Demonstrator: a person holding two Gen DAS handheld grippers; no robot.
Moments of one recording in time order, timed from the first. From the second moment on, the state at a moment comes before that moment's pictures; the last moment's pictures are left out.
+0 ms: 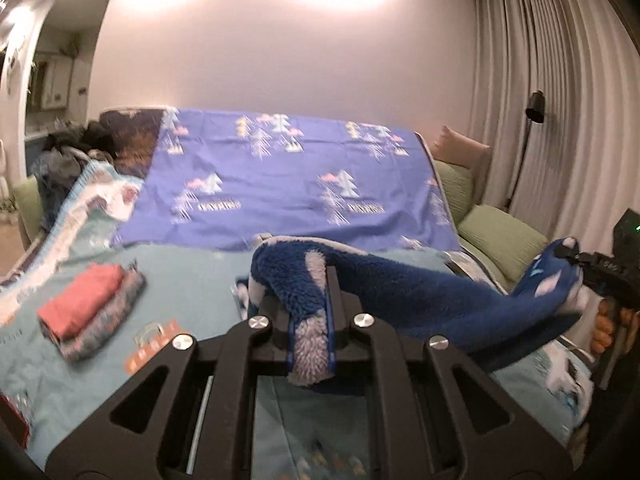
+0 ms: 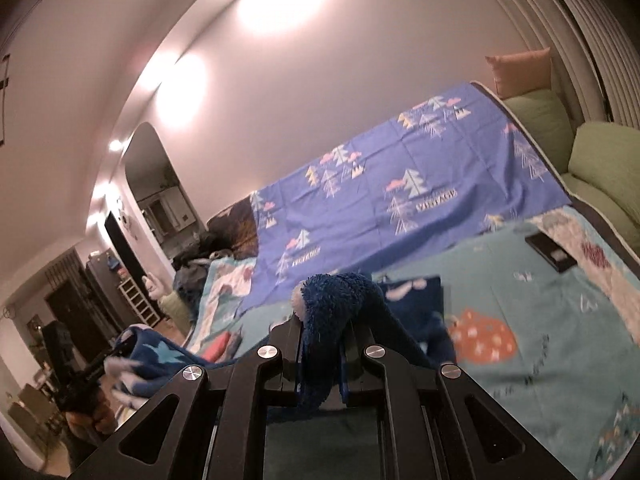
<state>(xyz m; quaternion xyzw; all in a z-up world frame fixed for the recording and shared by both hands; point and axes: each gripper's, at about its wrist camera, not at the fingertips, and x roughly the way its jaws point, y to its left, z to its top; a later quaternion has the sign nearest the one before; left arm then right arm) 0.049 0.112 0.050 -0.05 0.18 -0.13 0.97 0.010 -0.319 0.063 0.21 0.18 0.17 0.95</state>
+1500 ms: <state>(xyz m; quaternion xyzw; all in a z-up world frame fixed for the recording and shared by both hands) 0.321 0.073 -0.066 0.02 0.28 -0.02 0.96 0.330 -0.325 -0.060 0.18 0.32 0.08 0.93</state>
